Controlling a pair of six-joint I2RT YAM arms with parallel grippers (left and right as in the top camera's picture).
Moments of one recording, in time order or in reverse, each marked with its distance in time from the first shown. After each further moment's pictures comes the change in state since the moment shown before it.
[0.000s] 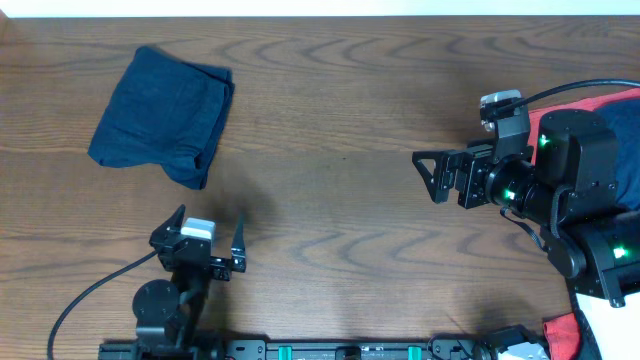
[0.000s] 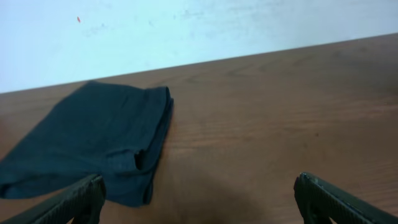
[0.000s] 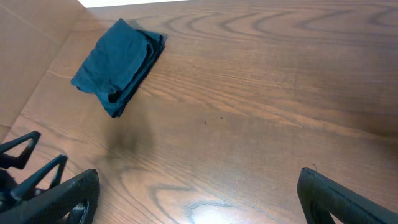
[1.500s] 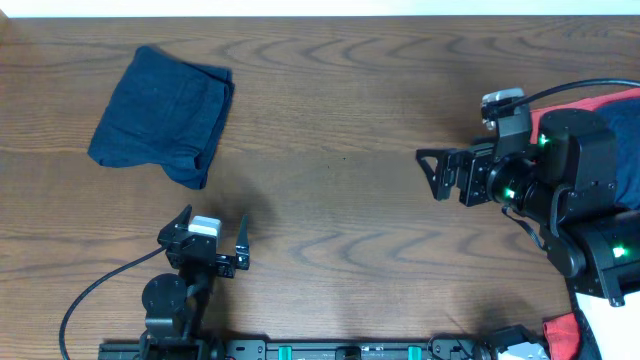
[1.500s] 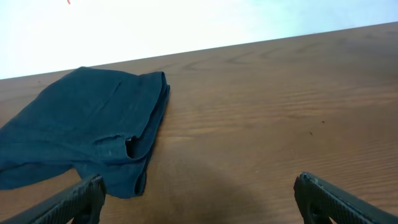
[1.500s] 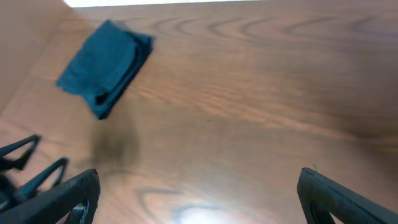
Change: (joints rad) left arm 0.000 0.000 -0.100 0.076 0.003 -0.004; right arm 0.000 0.002 0.000 0.012 0.072 -0.027
